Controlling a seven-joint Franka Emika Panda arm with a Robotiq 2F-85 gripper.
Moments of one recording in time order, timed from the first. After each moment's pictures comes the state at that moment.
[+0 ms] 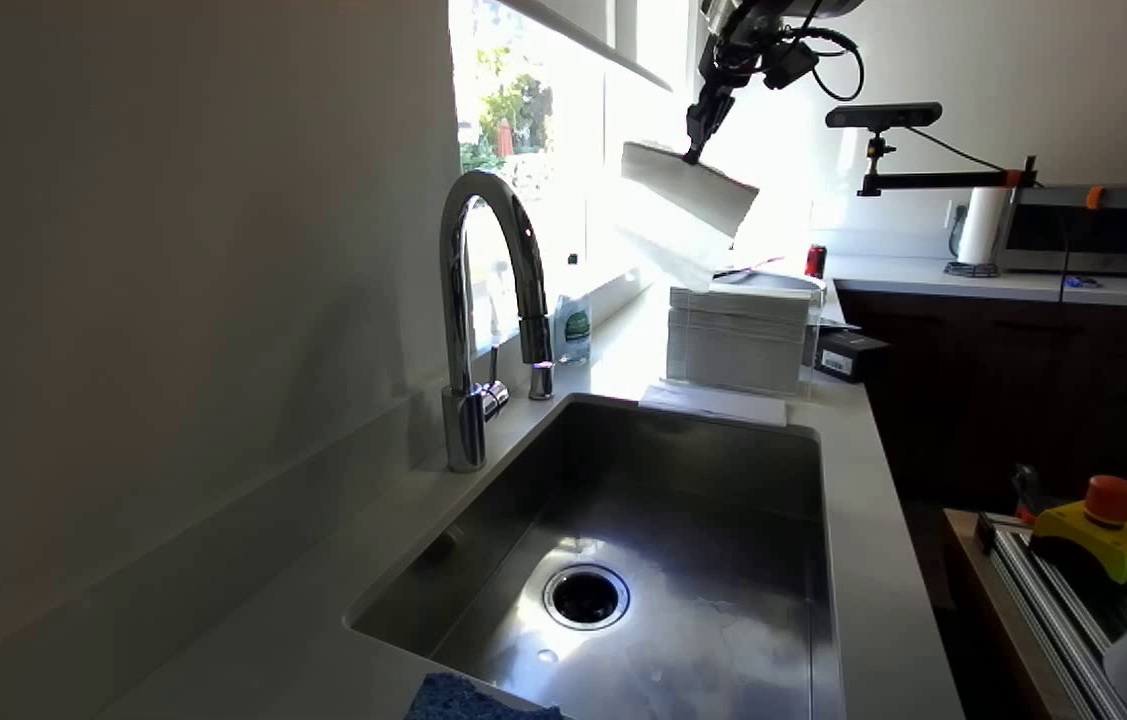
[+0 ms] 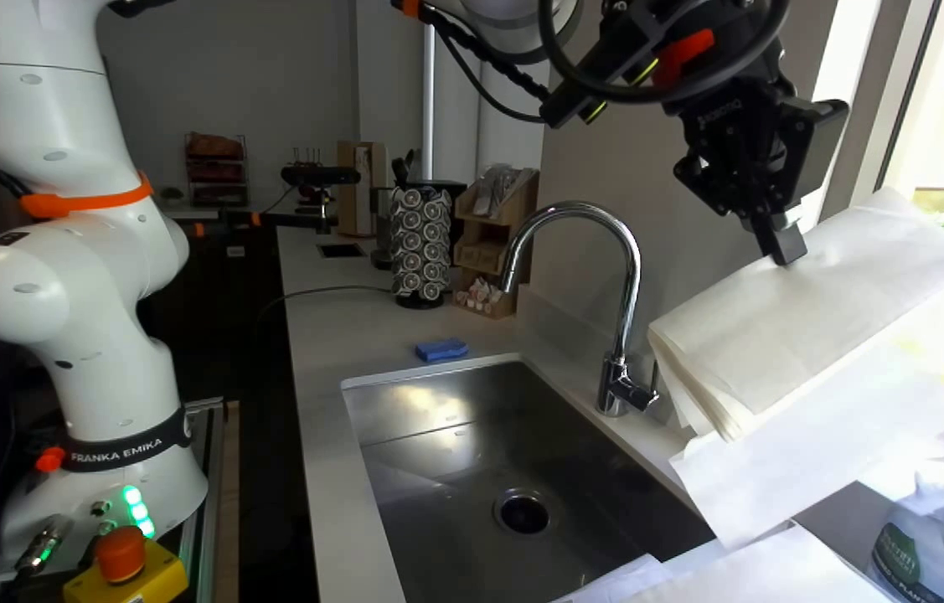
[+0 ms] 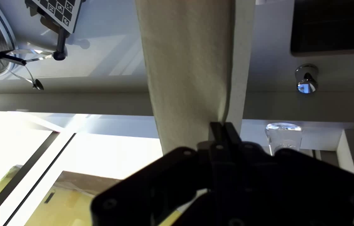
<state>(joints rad) -0.36 -0.09 -0.35 -1.95 -0.13 2.41 -0.42</state>
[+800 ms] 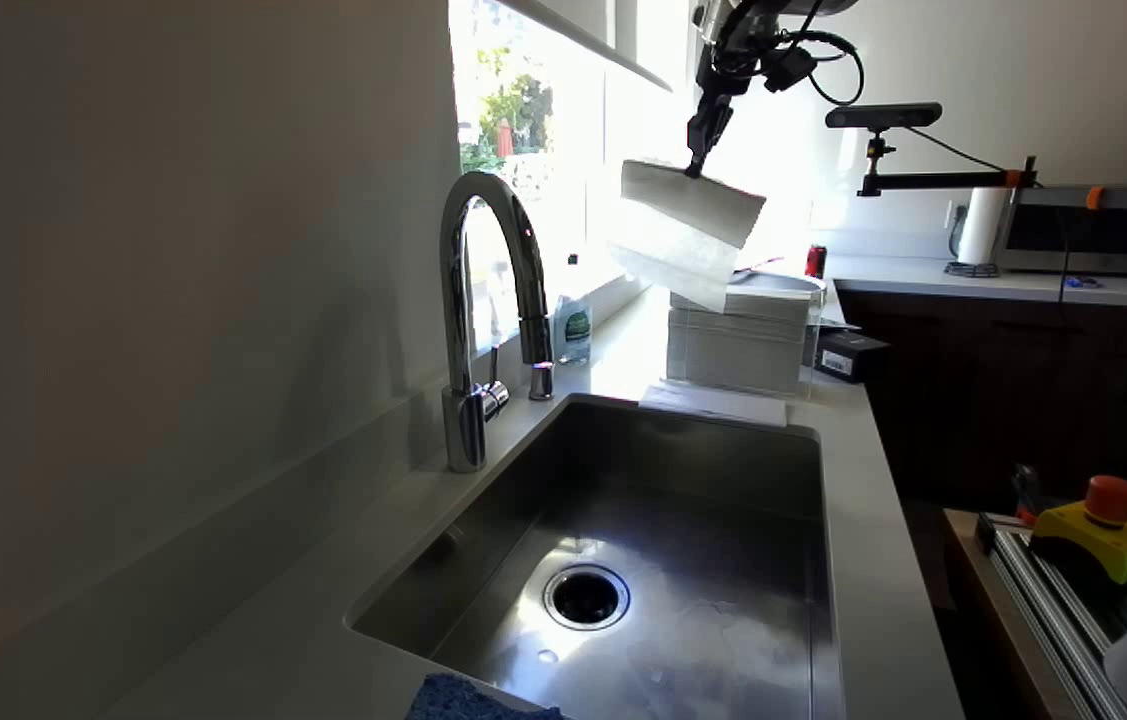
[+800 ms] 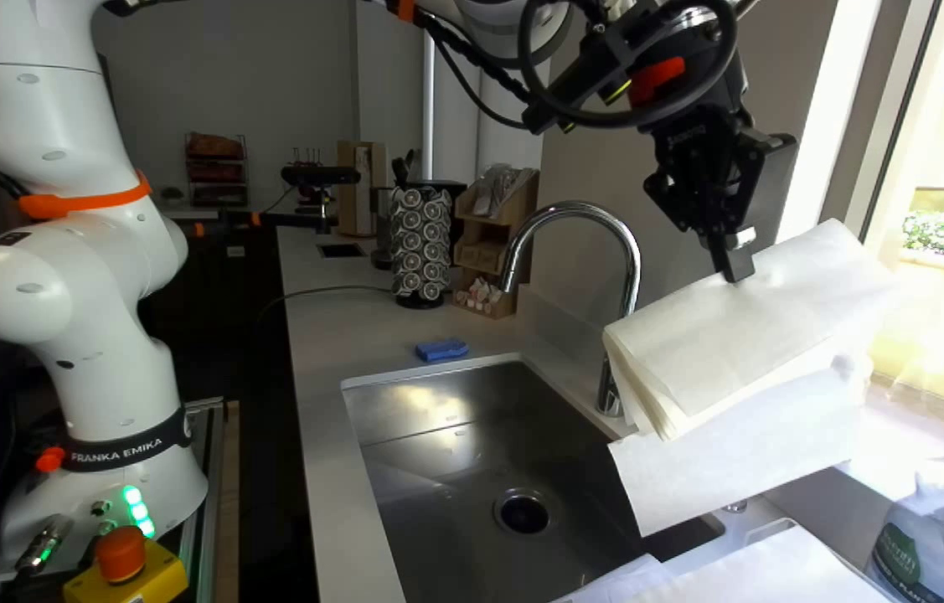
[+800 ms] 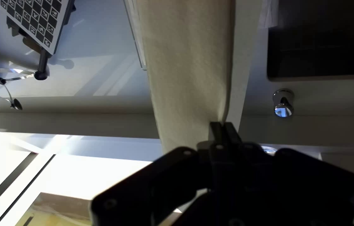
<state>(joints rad) -0.34 -0.11 -0.34 -1.97 -0.15 2.32 -0.41</state>
